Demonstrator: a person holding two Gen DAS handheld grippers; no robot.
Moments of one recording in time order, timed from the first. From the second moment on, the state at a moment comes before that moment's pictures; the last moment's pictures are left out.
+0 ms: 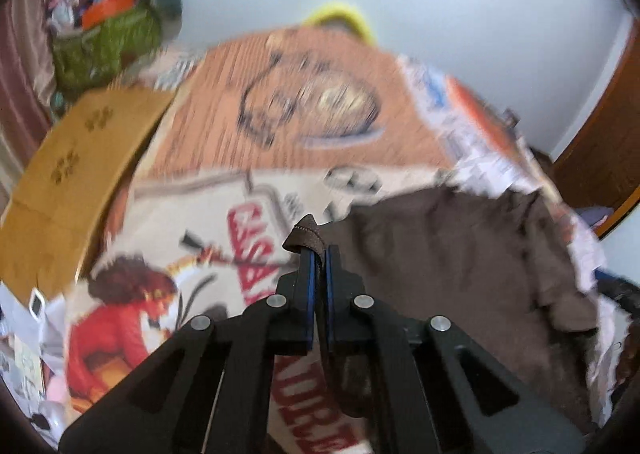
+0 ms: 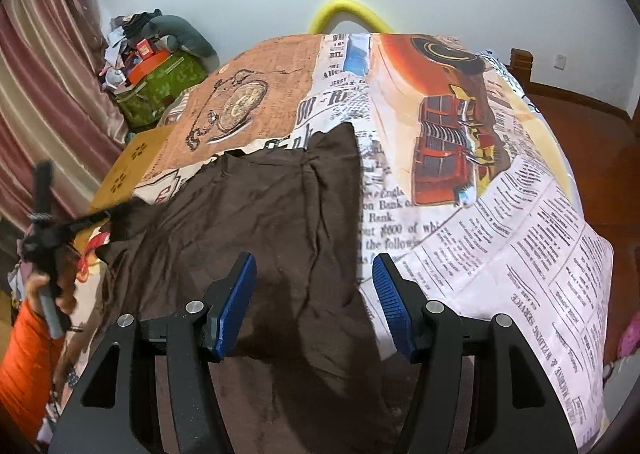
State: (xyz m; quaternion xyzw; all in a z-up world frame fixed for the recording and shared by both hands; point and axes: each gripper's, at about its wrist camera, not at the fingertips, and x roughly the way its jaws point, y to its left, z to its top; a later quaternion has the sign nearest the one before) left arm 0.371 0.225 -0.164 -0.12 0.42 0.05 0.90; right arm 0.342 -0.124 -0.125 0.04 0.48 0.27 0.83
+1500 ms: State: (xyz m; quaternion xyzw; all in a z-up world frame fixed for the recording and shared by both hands) left arm 0.346 0.091 -0.204 0.08 0.47 0.01 0.88; right arm 0.320 -0.138 -0.157 -0.08 0.46 0.23 0.85
